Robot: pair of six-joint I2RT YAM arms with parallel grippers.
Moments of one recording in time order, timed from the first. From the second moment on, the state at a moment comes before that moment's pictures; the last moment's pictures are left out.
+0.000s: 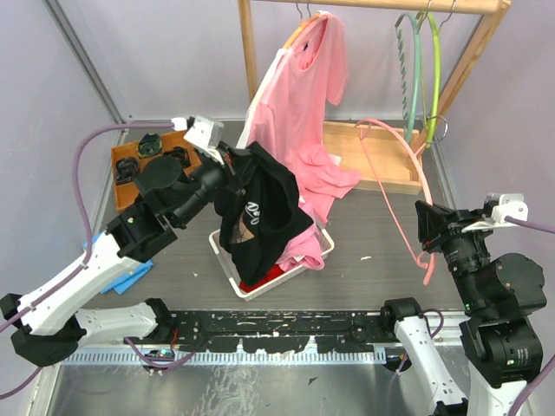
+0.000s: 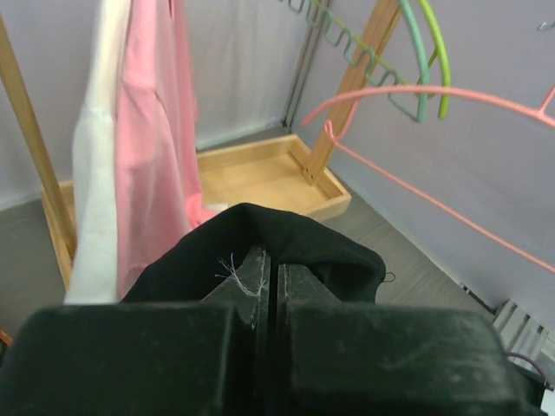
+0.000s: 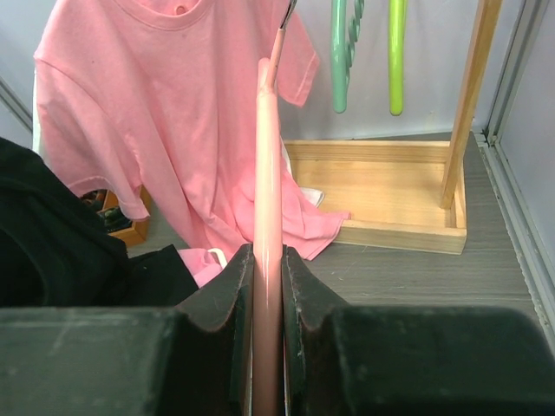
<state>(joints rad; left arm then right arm) -0.93 1.07 1.35 -0.18 -0.23 -0.20 0.10 0.45 1.31 -0.82 -0.02 0.23</state>
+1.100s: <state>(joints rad) -1.09 1.17 0.63 -0.03 -0.38 -0.51 0.10 0.58 1.22 -0.60 -0.11 0.28</state>
